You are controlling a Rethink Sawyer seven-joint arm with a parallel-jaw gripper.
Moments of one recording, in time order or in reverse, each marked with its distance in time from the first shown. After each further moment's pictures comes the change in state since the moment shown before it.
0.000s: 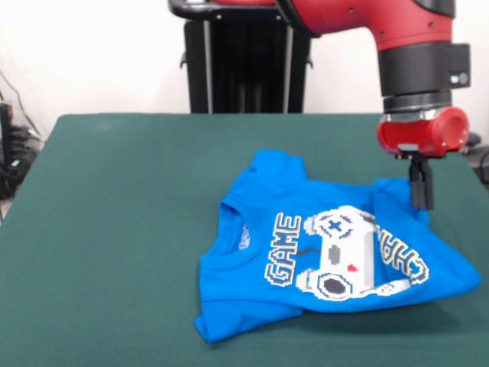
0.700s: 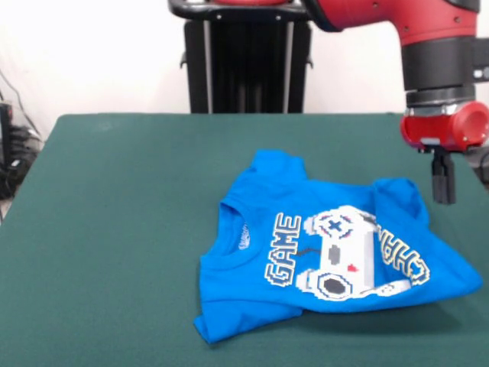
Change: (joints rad) arm 0.055 -0.023 -0.003 0.011 0.070 0.000 0.068
